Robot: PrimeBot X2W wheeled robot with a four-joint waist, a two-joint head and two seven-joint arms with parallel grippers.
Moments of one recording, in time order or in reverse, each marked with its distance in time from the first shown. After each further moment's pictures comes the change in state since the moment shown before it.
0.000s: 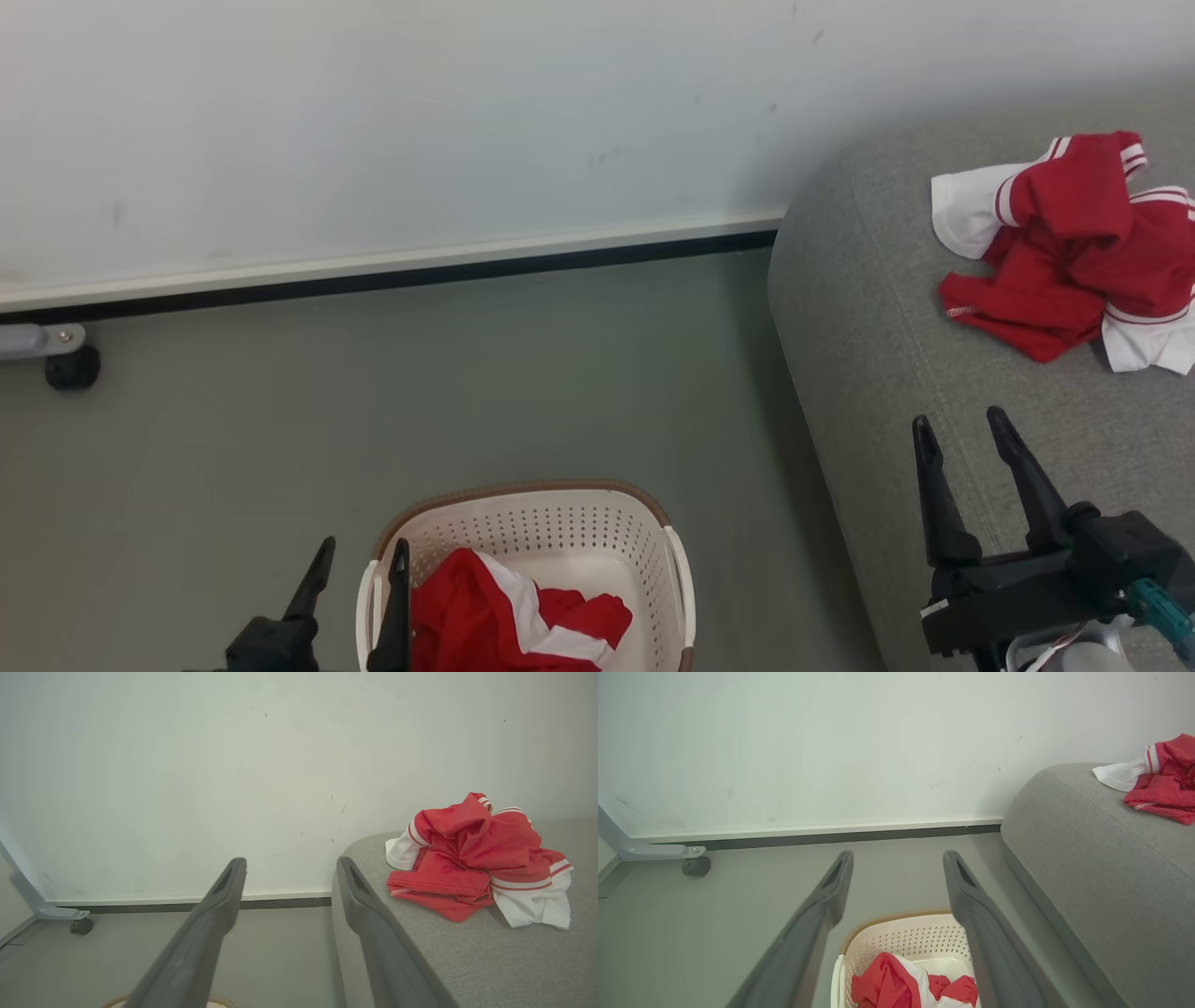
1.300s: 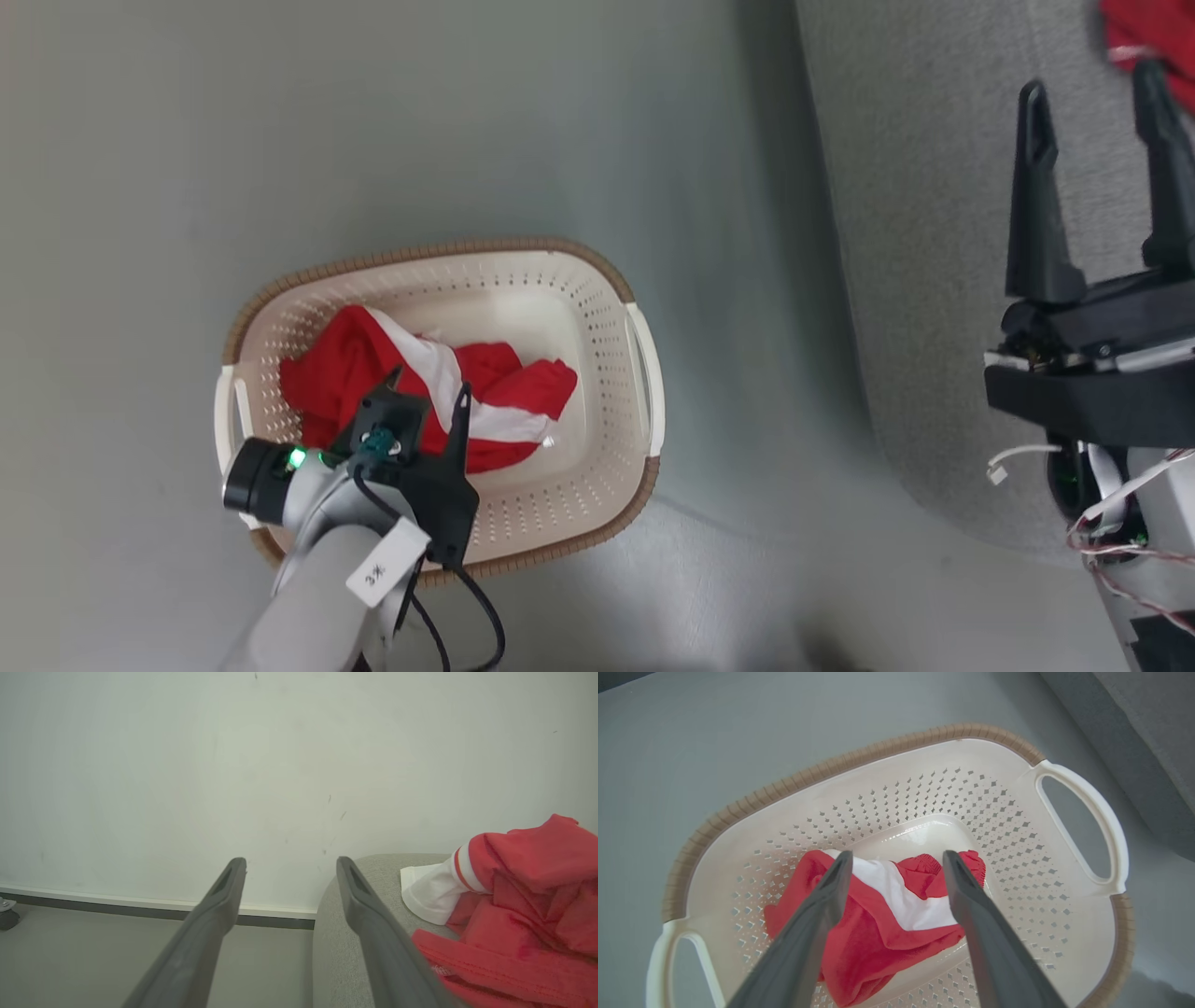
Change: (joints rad) left arm -0.562 -0.101 -0.160 0.545 0.160 -0.035 0.124; right arm -0.368 -0.039 -0.074 -0.220 -0.097 0.000 0.015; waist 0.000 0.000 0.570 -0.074
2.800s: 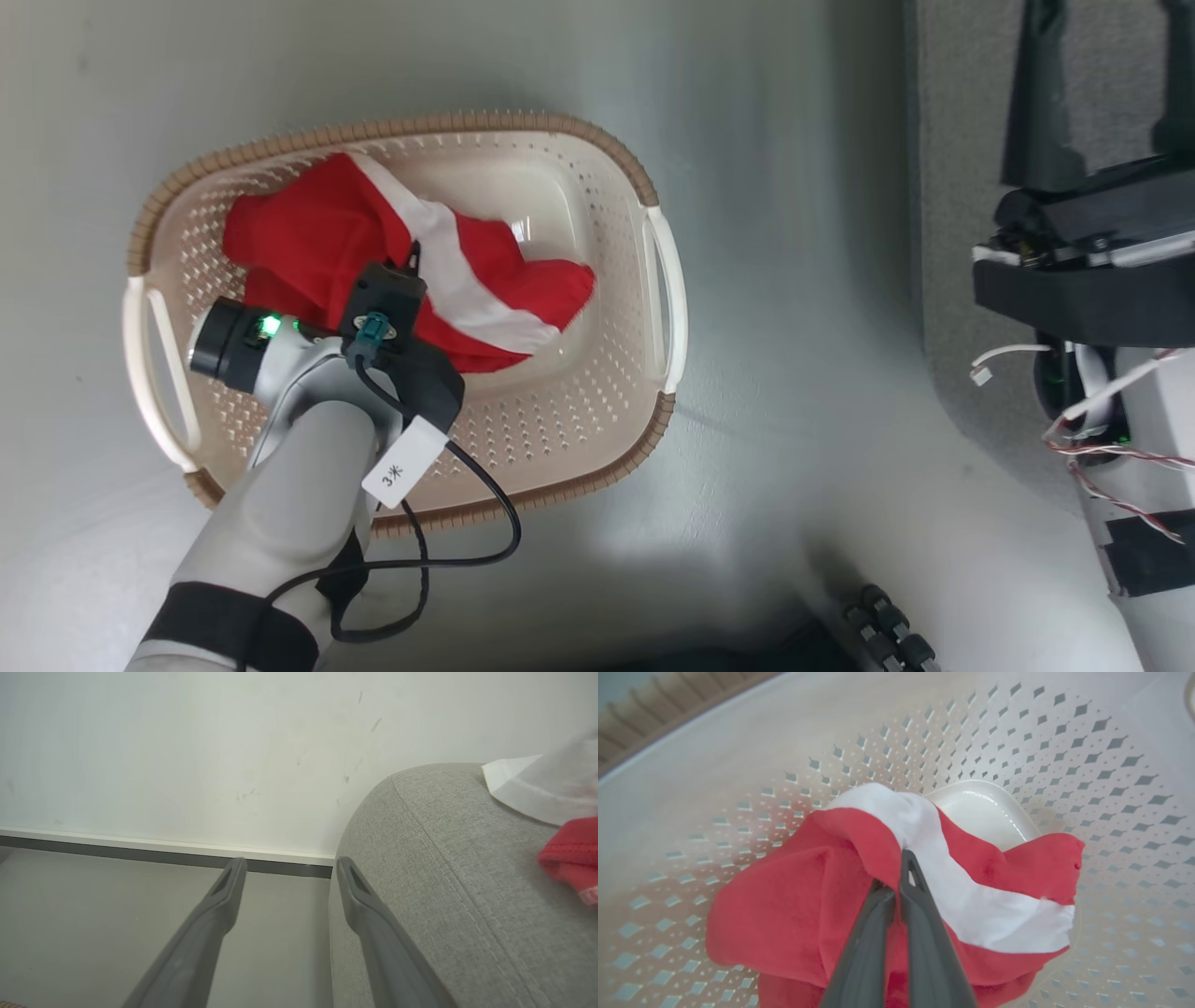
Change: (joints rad) left arm -0.297 -0.020 -0.023 0.268 0.097 0.004 -0.133; right arm -0.200 0.050 0.006 0.099 -0.053 0.020 -0.017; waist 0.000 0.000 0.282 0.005
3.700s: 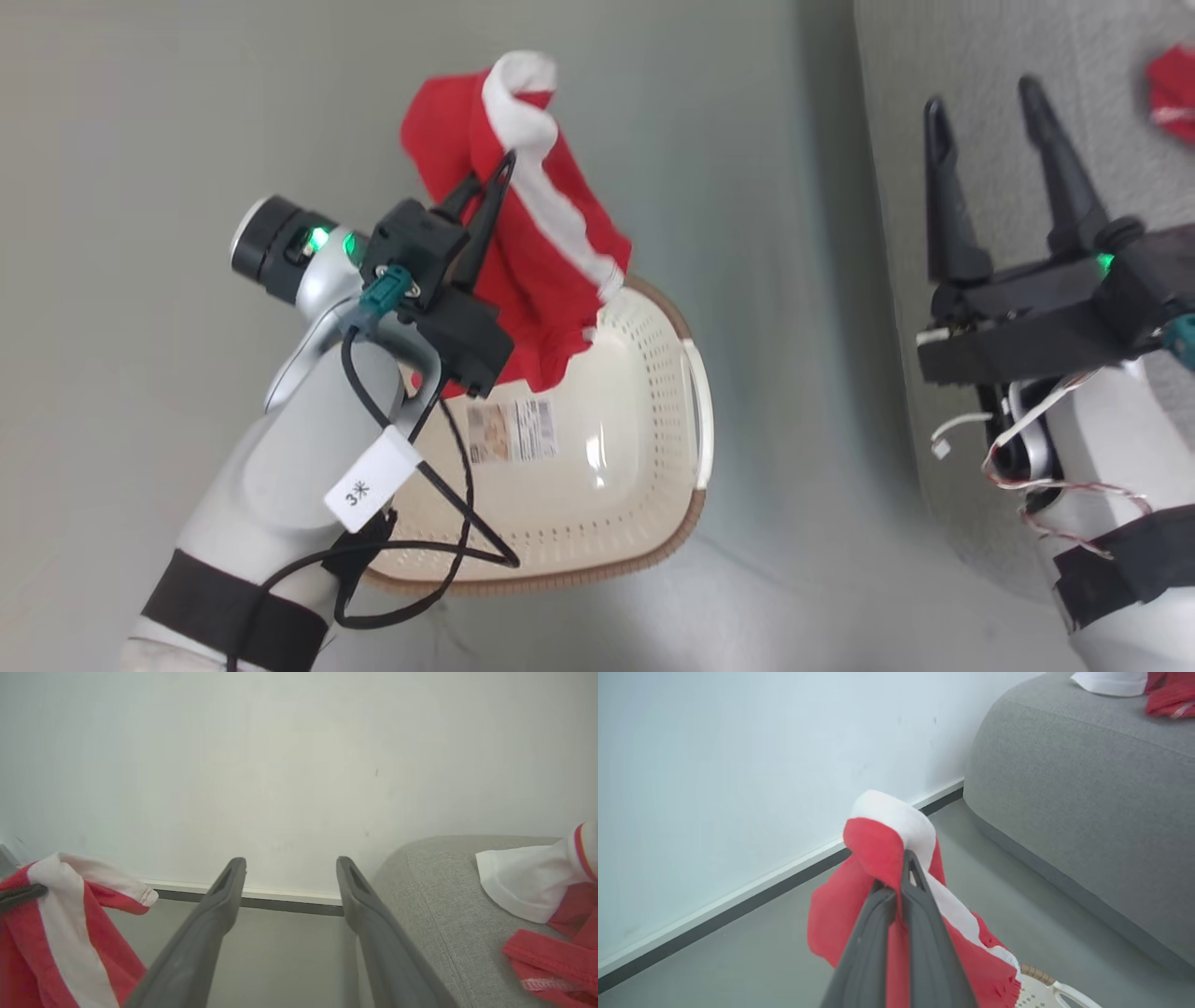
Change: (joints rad) left arm -0.001 0.017 -0.015 -0.304 -0.032 -0.173 -0.020; right arm 0.062 0.039 0.020 0.237 0.004 0.076 0.000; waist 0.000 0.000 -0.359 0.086
